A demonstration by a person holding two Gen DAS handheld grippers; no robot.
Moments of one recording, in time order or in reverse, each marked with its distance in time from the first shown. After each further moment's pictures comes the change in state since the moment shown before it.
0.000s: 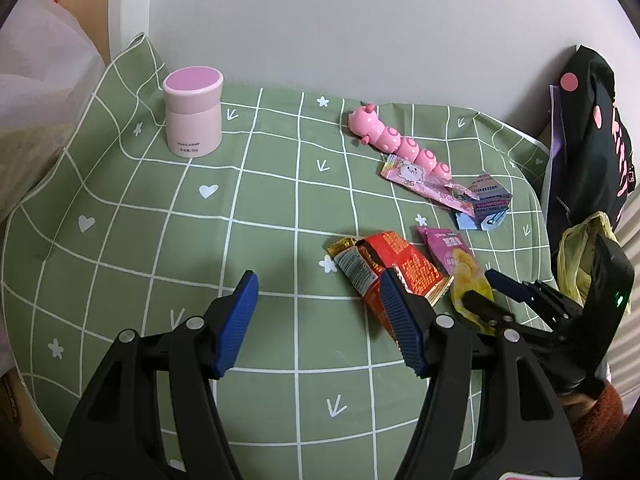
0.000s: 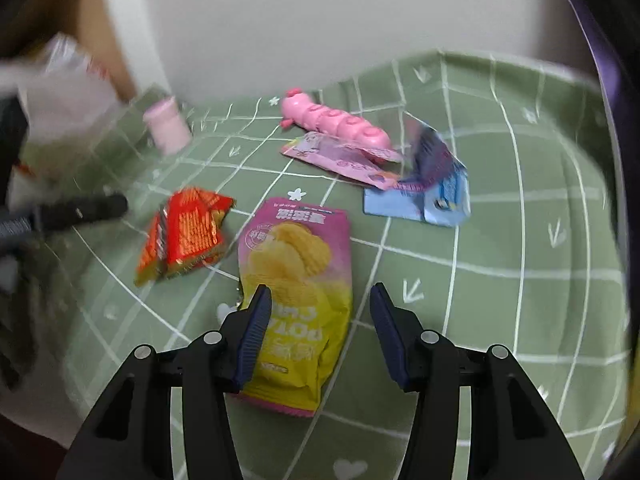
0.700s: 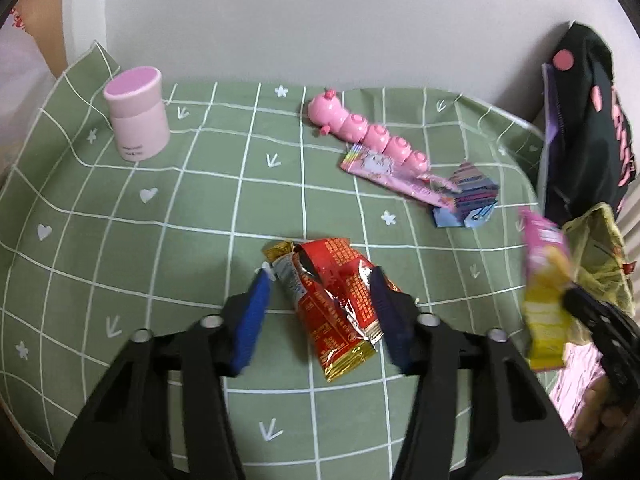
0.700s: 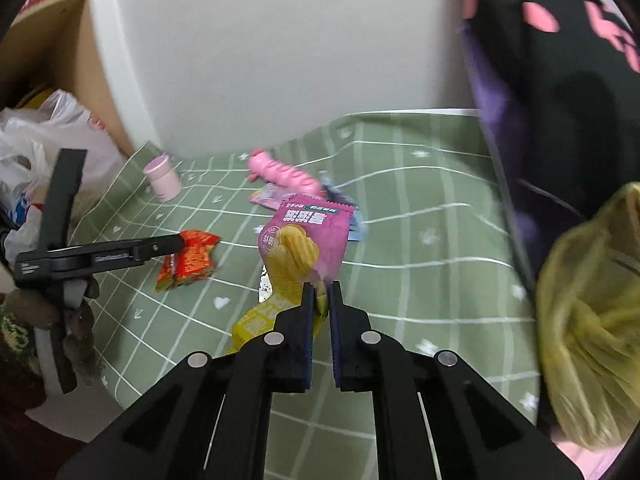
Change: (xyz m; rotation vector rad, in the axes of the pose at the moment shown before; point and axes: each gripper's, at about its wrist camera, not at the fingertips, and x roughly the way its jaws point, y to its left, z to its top) left arm 0.028 -0.043 0.005 0.032 0.034 0.009; right arm -0.109 -0.045 -0.018 0.143 -0.110 -0.047
